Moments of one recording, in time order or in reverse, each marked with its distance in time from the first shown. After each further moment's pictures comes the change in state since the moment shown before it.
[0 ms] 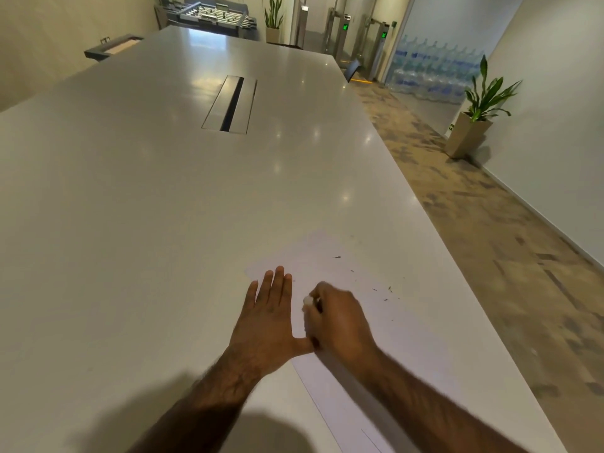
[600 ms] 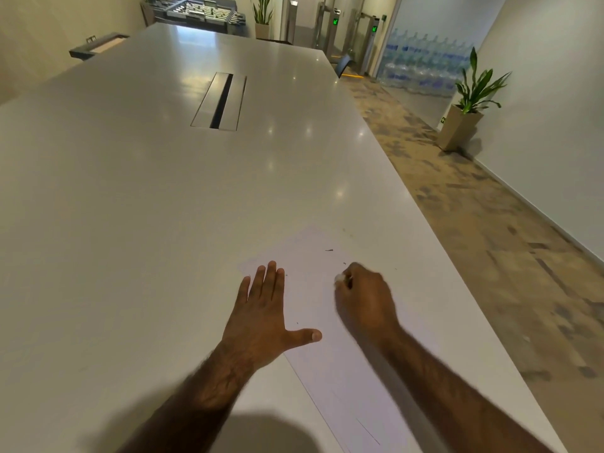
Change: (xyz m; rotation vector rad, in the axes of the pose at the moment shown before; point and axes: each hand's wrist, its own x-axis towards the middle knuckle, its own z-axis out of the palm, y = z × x) left_hand 0.001 -0.001 0.000 -0.043 -0.003 -0.006; right_hand 0.016 0.034 -0.040 -0.056 0.081 0.203
